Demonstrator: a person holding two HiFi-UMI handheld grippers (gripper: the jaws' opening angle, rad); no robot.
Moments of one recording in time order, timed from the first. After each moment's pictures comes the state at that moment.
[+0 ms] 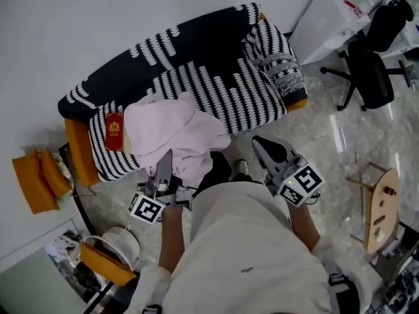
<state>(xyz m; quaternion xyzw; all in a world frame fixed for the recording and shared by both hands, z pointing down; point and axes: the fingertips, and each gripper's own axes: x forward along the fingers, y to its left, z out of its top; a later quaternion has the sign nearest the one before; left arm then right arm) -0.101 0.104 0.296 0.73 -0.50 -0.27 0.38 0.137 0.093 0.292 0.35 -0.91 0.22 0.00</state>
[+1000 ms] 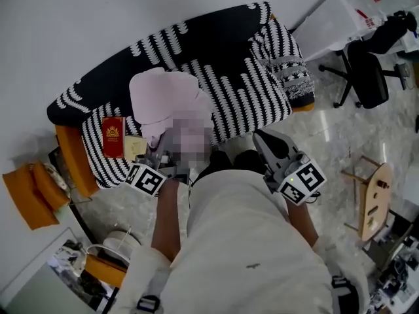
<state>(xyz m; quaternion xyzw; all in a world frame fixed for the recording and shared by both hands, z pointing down) -0.191 -0.041 0.348 0.77 -0.47 -0.22 0.38 0.029 0.006 0.299 0.38 -0.89 0.23 0.03</state>
